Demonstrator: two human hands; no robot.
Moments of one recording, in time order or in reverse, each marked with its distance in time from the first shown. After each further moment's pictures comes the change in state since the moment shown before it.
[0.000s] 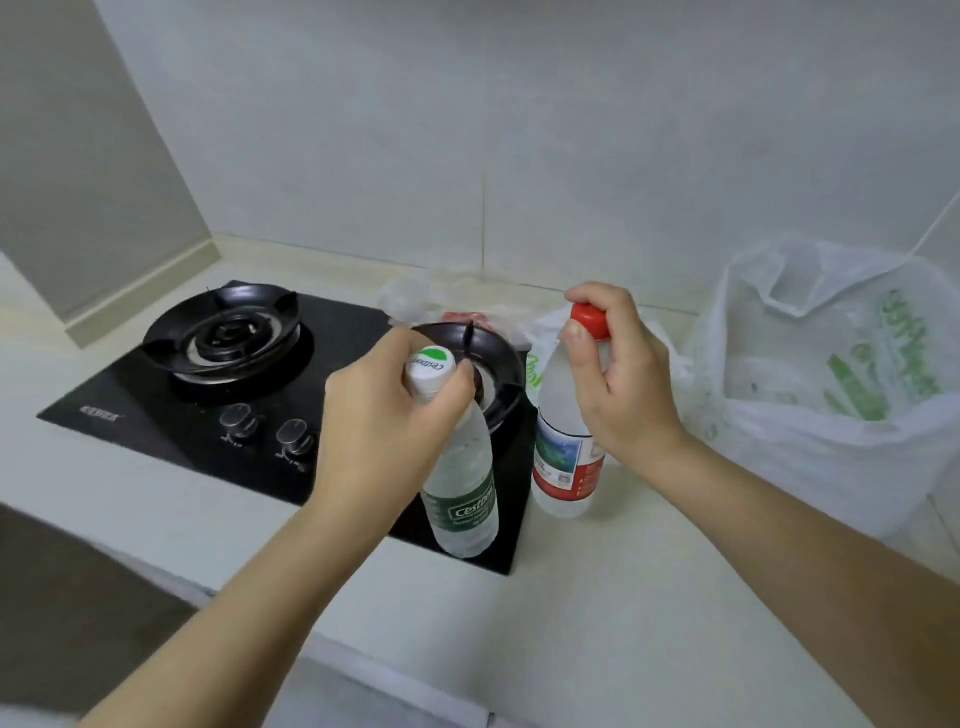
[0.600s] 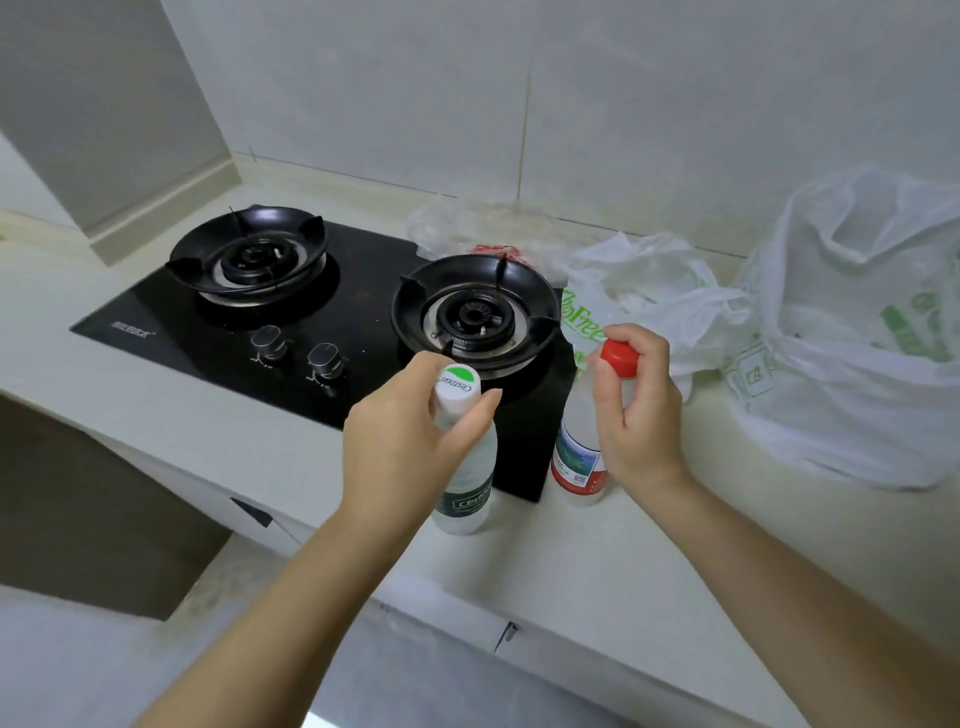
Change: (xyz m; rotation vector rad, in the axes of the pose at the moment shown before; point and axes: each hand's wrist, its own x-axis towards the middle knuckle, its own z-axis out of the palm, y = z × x) left_hand -0.061 -0.061 -0.001 0.199 -0.023 0.001; right_hand -0.095 0.009 0.034 0.088 0.028 0.209
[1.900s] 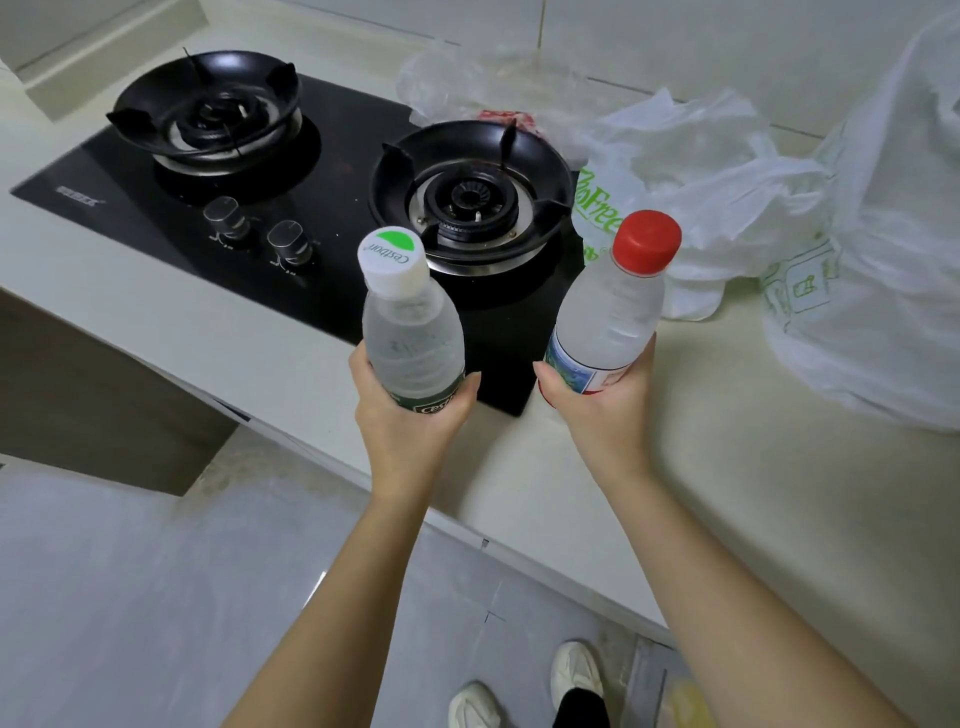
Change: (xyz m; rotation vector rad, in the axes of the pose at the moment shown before) left_hand -0.070 -0.046 0.098 -0.434 0.201 -0.532; right_hand -0.074 0.060 0.020 0.187 0.001 0.530
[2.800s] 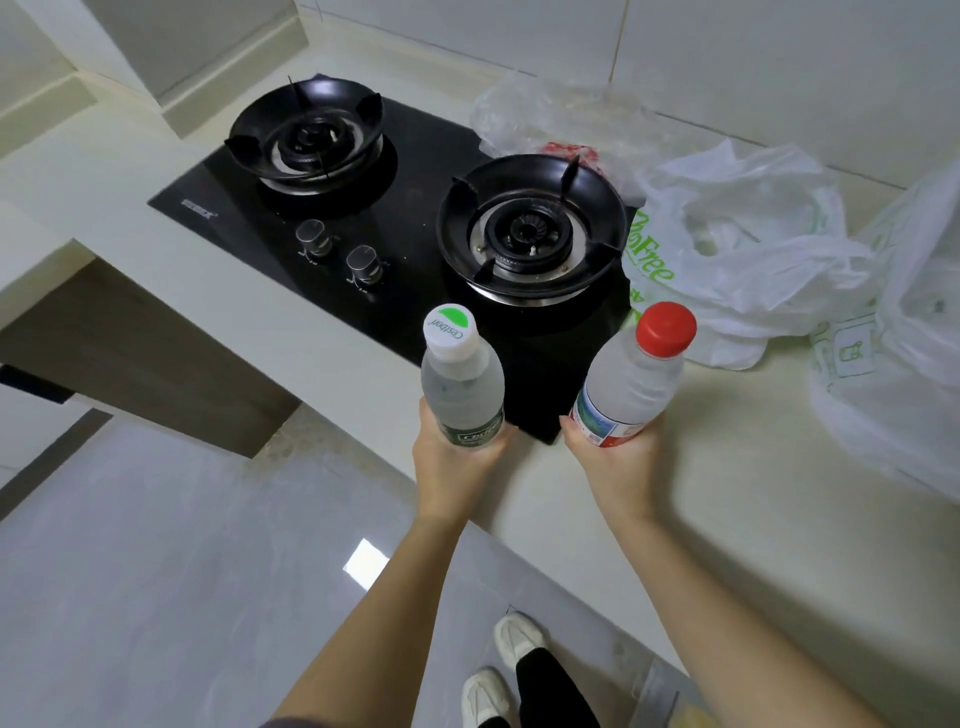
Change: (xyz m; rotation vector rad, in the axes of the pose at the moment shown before) left_hand -0.007 -0.009 -0.003 0.165 -0.059 -0.249; right_hand -0.007 0.008 0.003 -0.194 -0.059 0.016
